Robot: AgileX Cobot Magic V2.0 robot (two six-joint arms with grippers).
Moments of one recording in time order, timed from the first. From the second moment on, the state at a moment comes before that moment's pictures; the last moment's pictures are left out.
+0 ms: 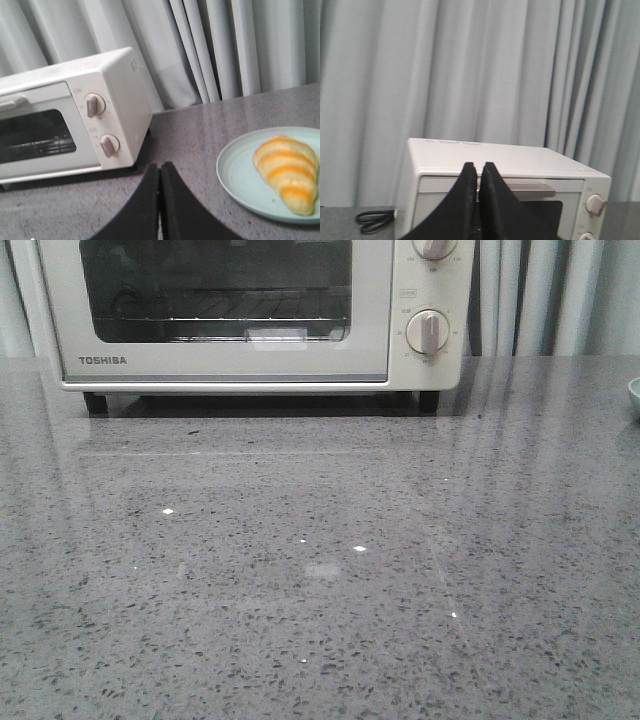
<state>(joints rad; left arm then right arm) -0.29 0.50 -0.49 0.24 -0.20 -0.42 -0.04 0.12 -0.35 0.42 0.31 -0.18</state>
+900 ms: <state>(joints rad) -0.39 1.29 -1.00 0.30 -0.22 -0.42 -0.04 0.40 -0.65 0.43 0.53 -0.26</state>
